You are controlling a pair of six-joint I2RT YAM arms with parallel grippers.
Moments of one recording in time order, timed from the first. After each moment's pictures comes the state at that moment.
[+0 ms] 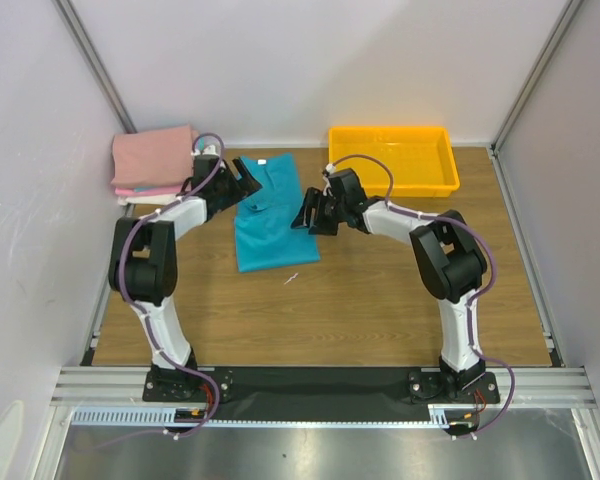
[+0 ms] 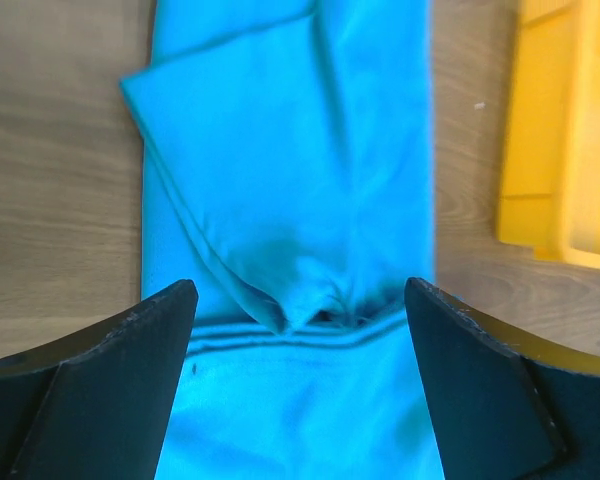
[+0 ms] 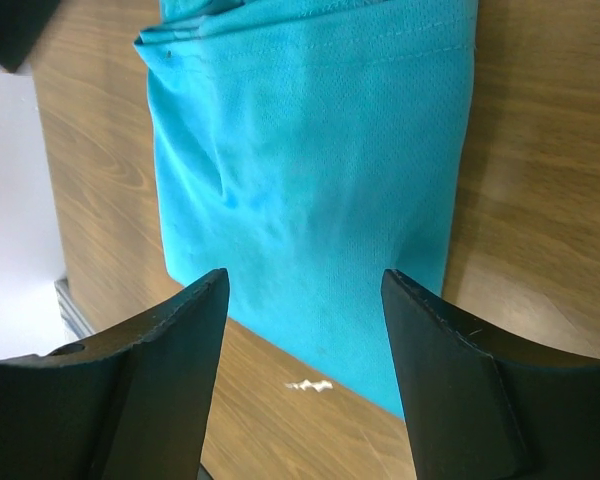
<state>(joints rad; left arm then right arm) -0.12 1.93 1.25 0.06 0.17 -0.61 0.55 2.08 1.43 -0.06 -0.38 0.72</state>
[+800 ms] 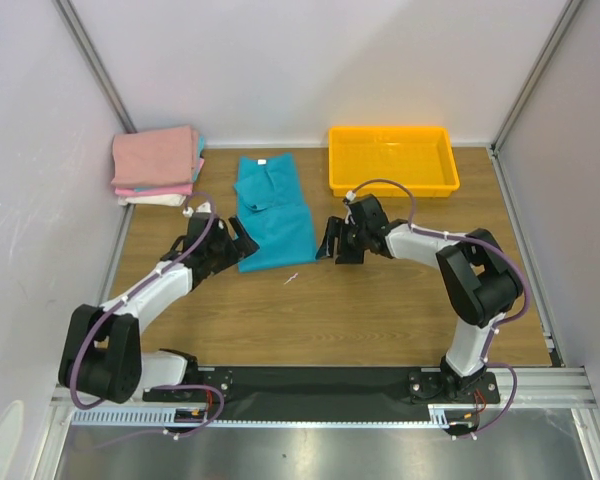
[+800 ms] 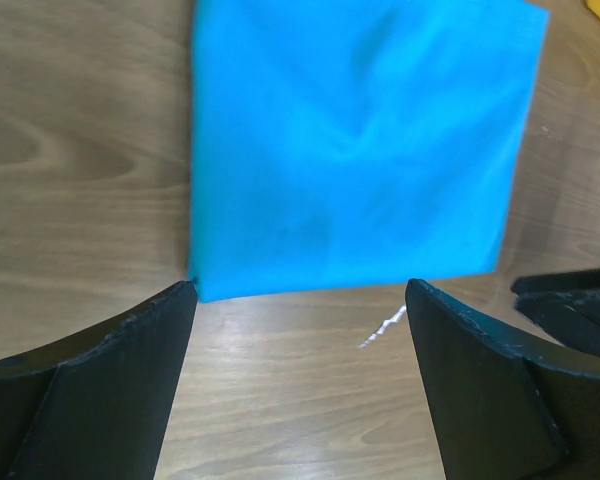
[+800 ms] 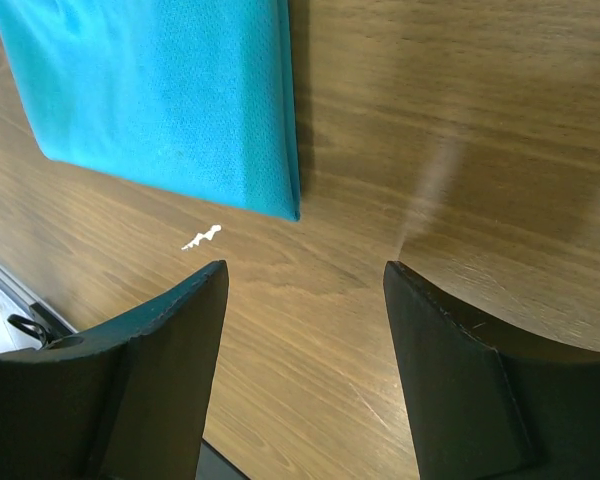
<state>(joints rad) -0.25 1.29 0.68 -0.15 0.05 -0.69 0.54 1.81 1.06 -0.12 -0.32 0.64</state>
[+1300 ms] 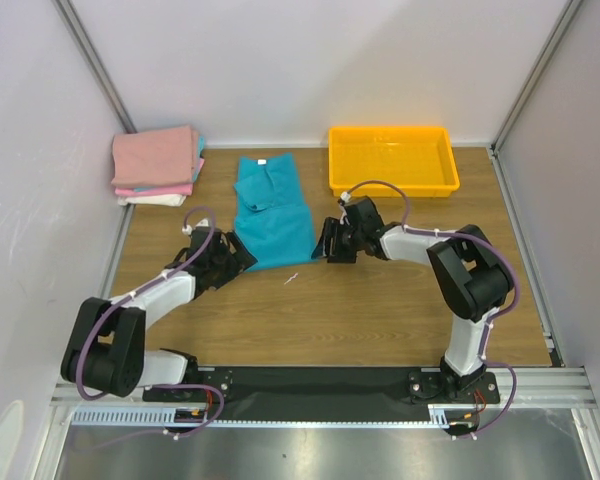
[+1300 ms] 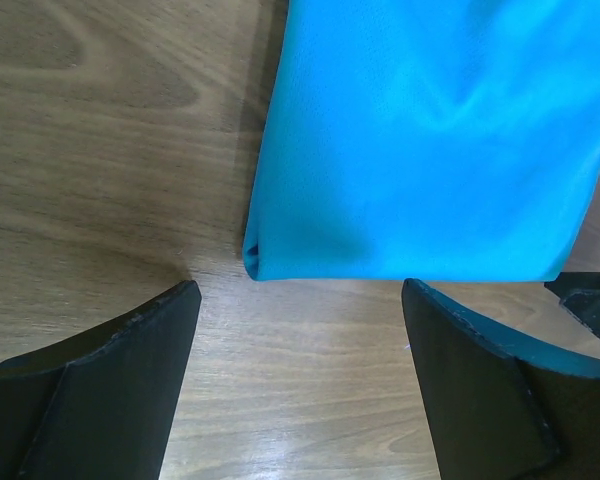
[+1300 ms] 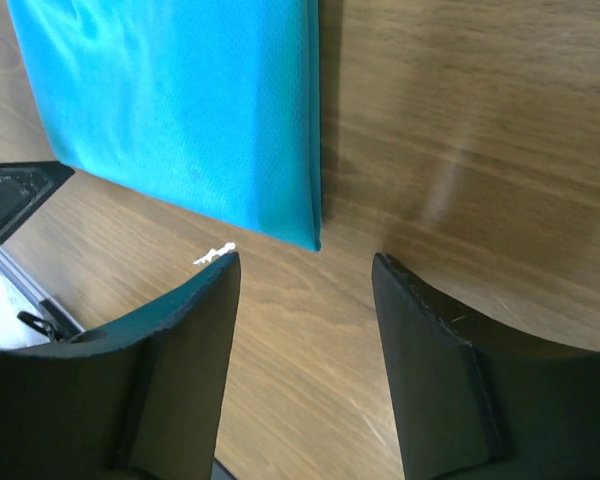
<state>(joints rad) -0.25 1.31 0.55 -0.08 0.01 -0.80 0.56 1.86 1.06 -0.02 -0.34 0.66</state>
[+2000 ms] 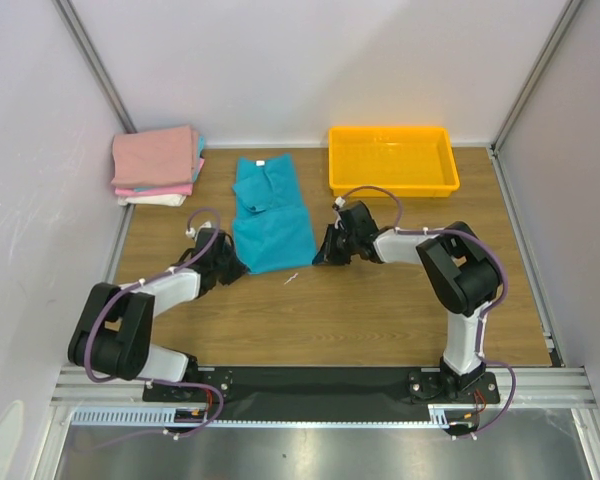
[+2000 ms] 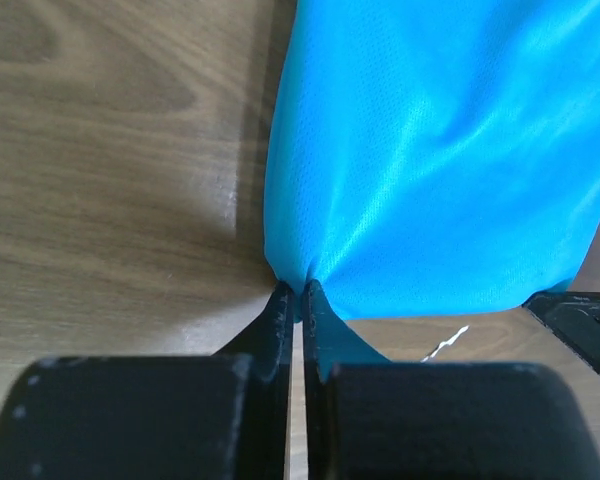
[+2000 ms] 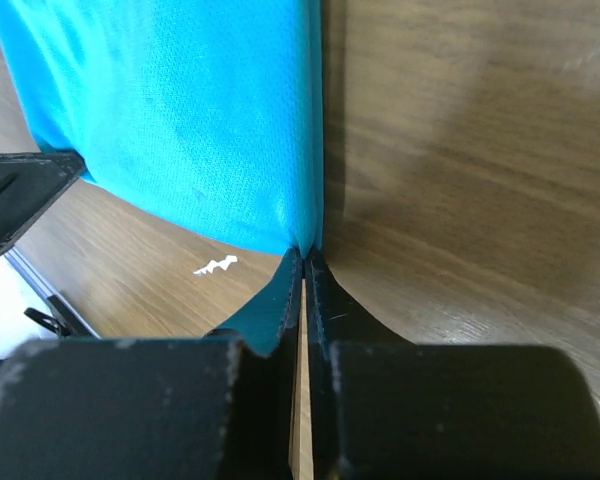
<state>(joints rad) -0.26 1.41 0.54 0.01 0.02 -0.84 0.58 1.93 1.06 0.06 -0.35 0.71</state>
